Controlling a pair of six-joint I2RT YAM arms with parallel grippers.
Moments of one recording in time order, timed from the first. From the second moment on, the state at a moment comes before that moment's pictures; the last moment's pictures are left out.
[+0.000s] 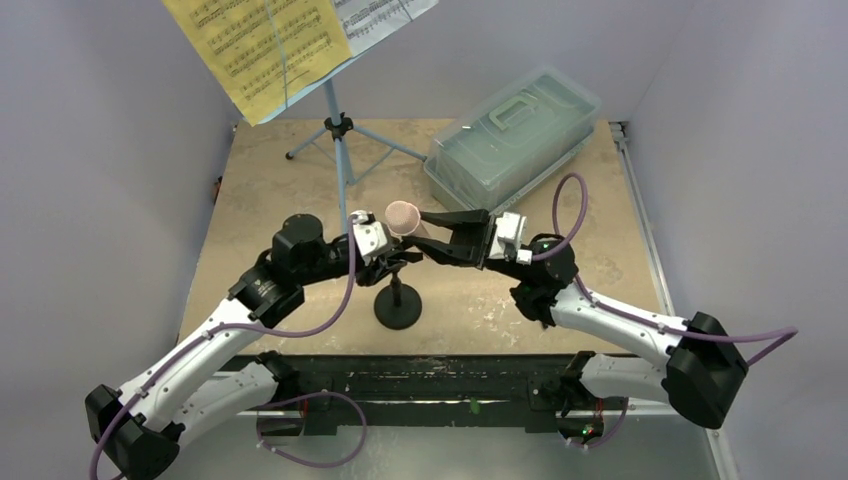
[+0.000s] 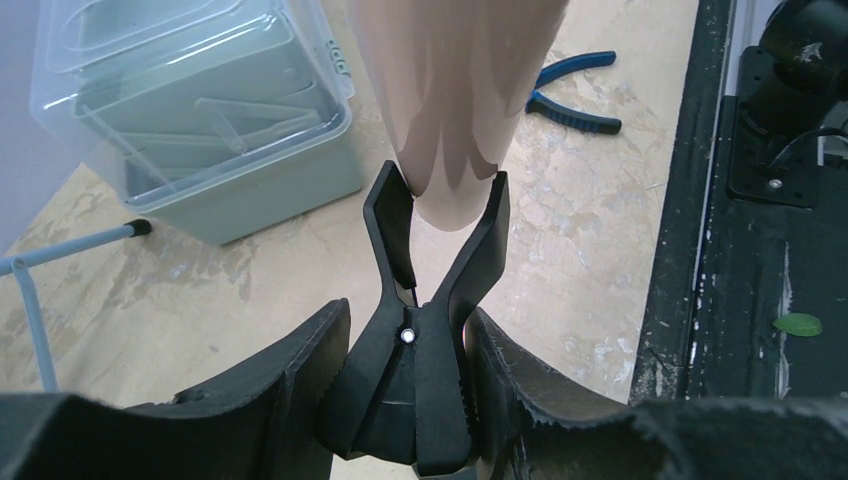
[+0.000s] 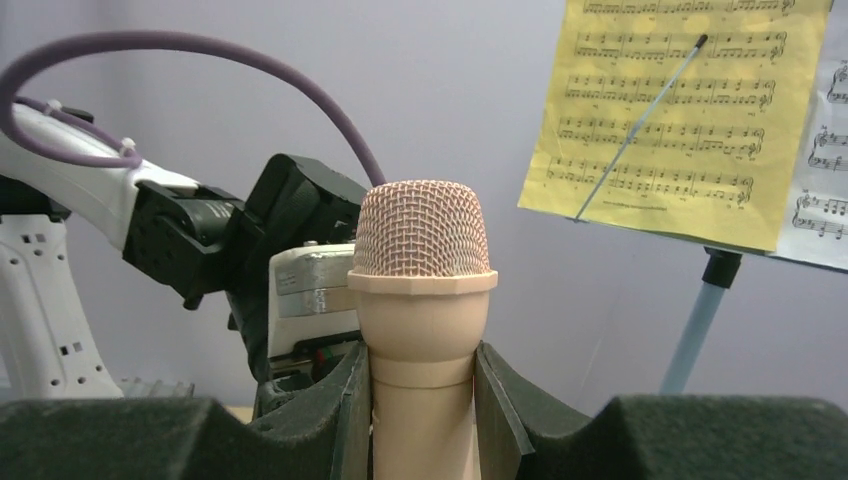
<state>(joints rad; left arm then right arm) -0.65 0.87 0.80 -0.19 0.46 0.30 0.84 1.15 0.69 1.07 -0.49 0.01</state>
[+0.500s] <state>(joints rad) -0.65 0.76 0.58 0.17 0.55 -0.02 0.88 1.36 0.58 1.49 -0.39 0.15</state>
